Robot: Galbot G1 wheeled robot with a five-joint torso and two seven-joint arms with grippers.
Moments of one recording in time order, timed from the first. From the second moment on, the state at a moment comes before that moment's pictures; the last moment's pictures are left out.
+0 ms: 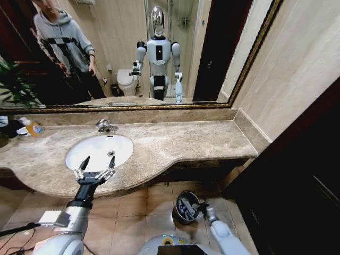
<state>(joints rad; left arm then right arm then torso) 1.84 -1.36 -0.82 -2.47 -0.37 0.04 0.05 -1.34 1.28 0.42 1.23 0.22 0.17 -0.07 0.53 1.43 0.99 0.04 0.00</state>
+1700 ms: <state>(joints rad) 1.84 -1.36 -0.82 -2.47 -0.37 0.04 0.05 -1.73 1.29 0.70 2.36 0.32 0.01 -0.03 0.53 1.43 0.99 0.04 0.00</state>
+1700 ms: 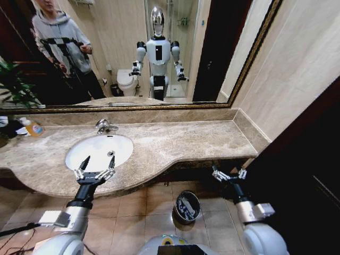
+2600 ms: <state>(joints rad) 1.84 -1.36 -0.82 -2.47 -0.37 0.04 0.05 -1.70 1.29 0.70 2.37 0.29 -0.07 -0.04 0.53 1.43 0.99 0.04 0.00</state>
